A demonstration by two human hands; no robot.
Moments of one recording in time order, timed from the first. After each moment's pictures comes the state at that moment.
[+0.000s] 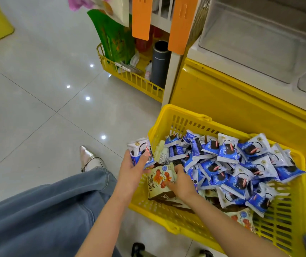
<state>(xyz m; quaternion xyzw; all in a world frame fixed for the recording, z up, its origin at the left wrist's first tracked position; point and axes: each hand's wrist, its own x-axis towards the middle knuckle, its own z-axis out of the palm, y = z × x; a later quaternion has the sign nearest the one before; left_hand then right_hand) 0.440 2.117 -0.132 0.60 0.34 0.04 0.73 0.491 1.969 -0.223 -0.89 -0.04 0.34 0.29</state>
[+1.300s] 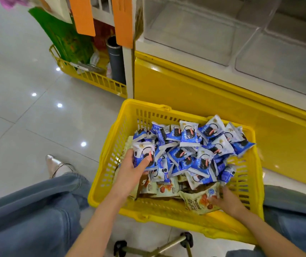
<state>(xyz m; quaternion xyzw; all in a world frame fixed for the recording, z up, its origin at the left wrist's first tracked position) 0.455 2.051 -0.137 0.69 0.25 -0.09 0.67 0.466 1.744 -0.214 -0.90 0.13 0.35 0.22</state>
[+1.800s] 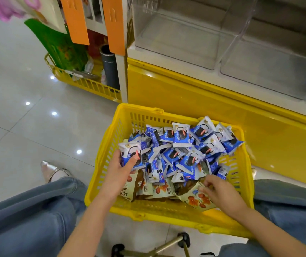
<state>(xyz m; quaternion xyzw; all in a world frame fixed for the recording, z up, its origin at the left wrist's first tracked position) 0.449 2.065 -0.142 0.69 0.27 -0.07 0.67 0.465 1.764 -0.163 -0.95 -0.08 0.22 0.19</state>
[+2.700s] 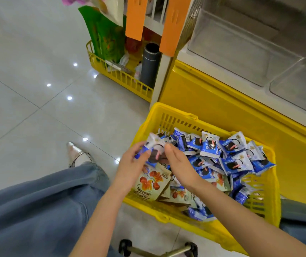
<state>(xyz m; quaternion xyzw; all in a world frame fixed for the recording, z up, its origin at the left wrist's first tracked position) 0.439 2.110 -0.136 0.66 0.26 0.01 0.70 0.497 1.976 -0.127 -0.79 -0.13 0.29 0.52</state>
